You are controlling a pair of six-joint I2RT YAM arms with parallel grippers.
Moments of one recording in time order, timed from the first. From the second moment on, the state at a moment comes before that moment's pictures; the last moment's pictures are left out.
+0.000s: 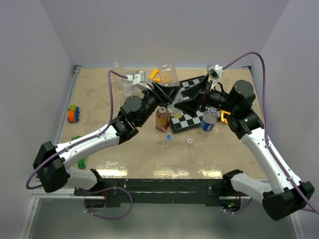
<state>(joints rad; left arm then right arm) -0.89 1.34 1.04 0.49 -0.26 -0.78 0.37 1.05 1.11 -0.01 -0.82 0.40</state>
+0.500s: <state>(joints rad) -0.91 1.34 1.04 0.56 -0.33 -0.82 0.38 1.07 1.09 0.00 -0.67 0.40</state>
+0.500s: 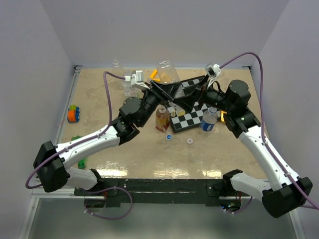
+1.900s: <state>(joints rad) -0.87 0.73 1.09 -0.14 -0.03 -0.40 0.38 1.02 1.15 -0.57 -0.72 -0.55</state>
